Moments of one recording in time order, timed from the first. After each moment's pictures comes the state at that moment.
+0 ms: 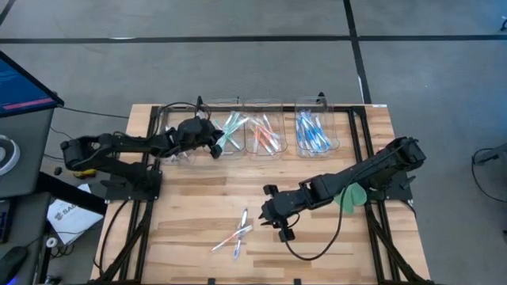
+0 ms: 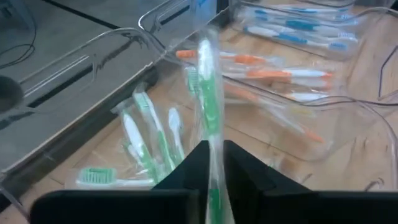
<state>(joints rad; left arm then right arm) 0.47 1.27 0.46 0.32 -0.18 -0.03 0.37 1.69 1.21 -0.25 0.01 0.08</state>
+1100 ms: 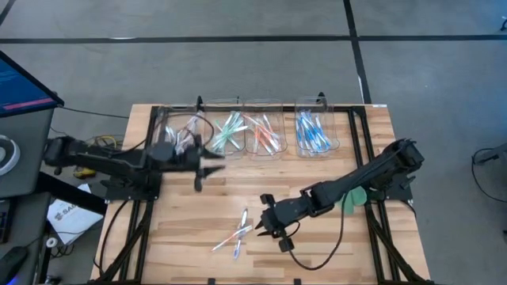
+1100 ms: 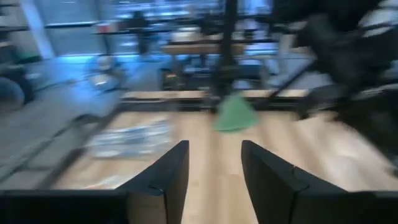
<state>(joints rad) -0.03 0.87 0.46 0.32 -0.16 0.05 0.43 1.71 1.21 -0.12 0.00 0.09</state>
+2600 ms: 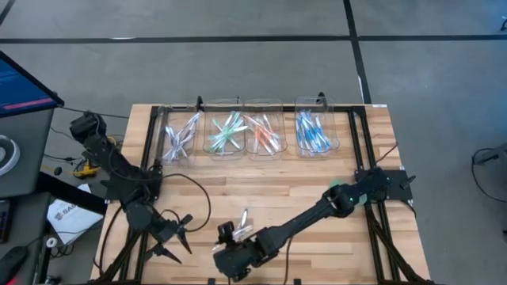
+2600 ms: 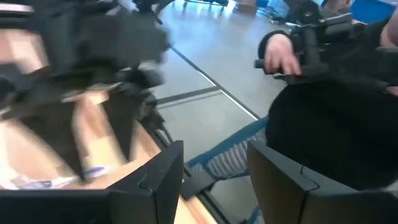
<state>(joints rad) -0.93 1.06 0.46 0.33 -0.16 -0.30 0.52 2.55 2.35 -0.65 0.38 -0.07</state>
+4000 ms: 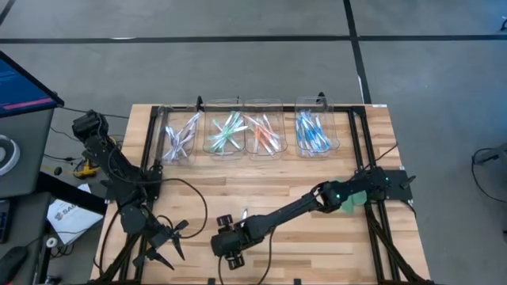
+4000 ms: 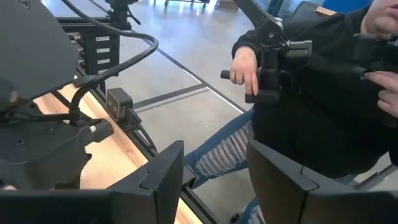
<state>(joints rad) -1.01 1.06 0.46 0.34 -0.16 -0.27 0.40 2.68 2.34 -0.67 0.13 0.02</state>
